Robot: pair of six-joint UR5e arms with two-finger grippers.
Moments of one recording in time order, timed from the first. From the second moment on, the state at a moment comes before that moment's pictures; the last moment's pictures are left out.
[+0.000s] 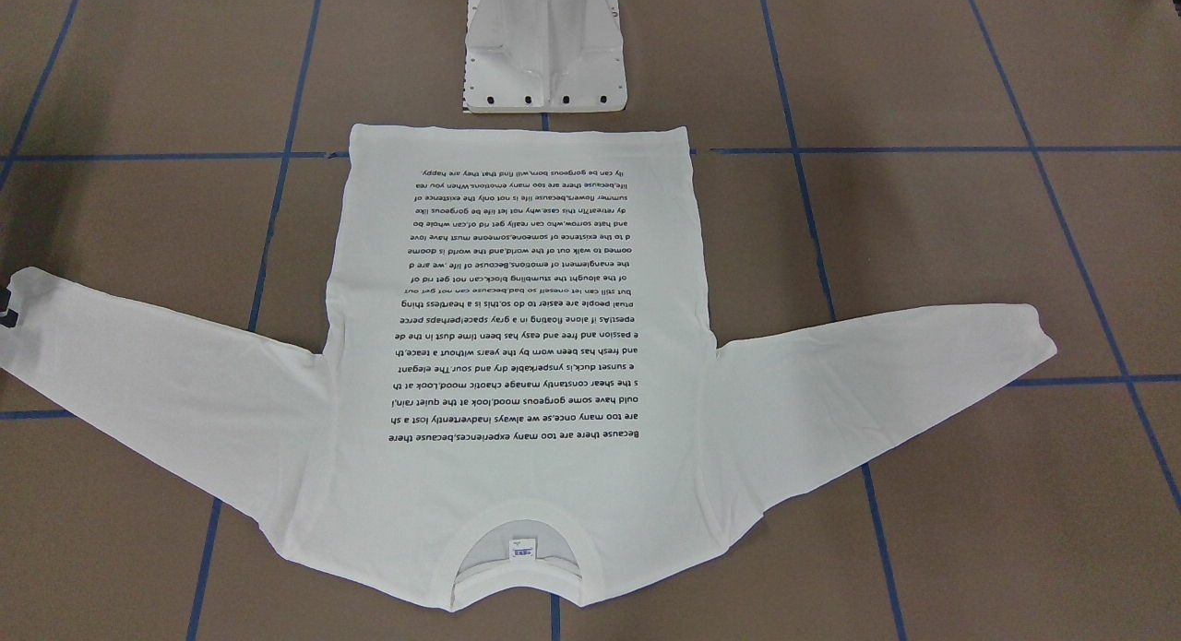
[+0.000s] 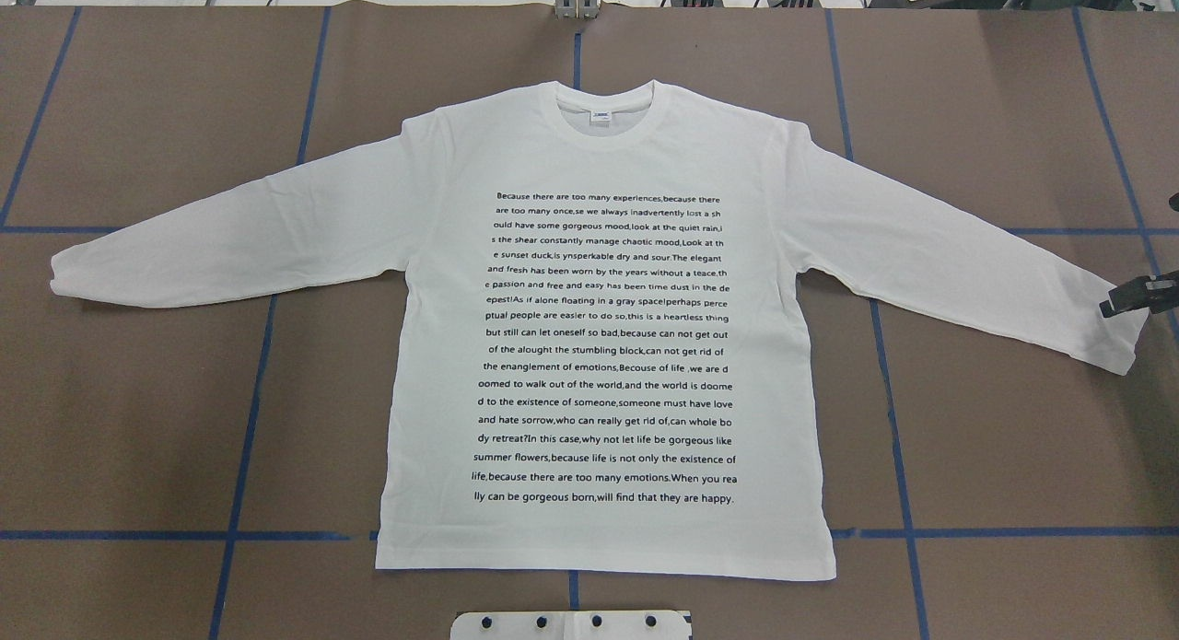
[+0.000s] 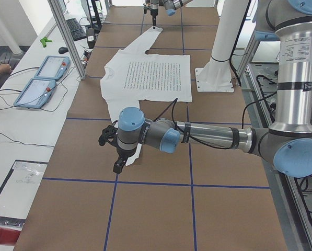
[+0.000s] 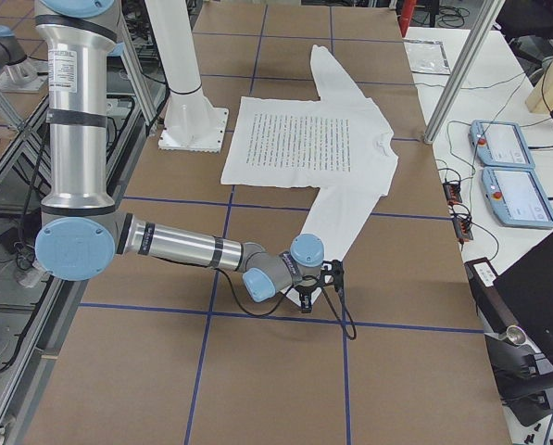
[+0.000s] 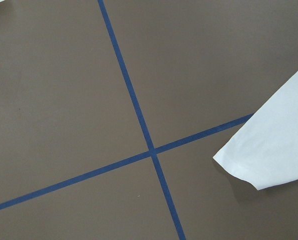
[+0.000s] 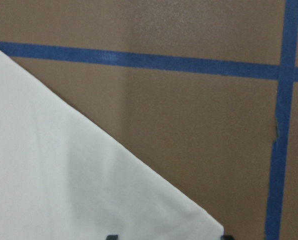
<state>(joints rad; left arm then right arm) -1.54 -1.53 -1.70 -1.82 -2.30 0.09 1.18 -1.62 1.34 -0.86 2.28 0.49</state>
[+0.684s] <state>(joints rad) -1.54 -1.53 -1.69 -1.82 -2.30 0.10 1.18 -1.61 1.35 -0.88 2.28 0.48</state>
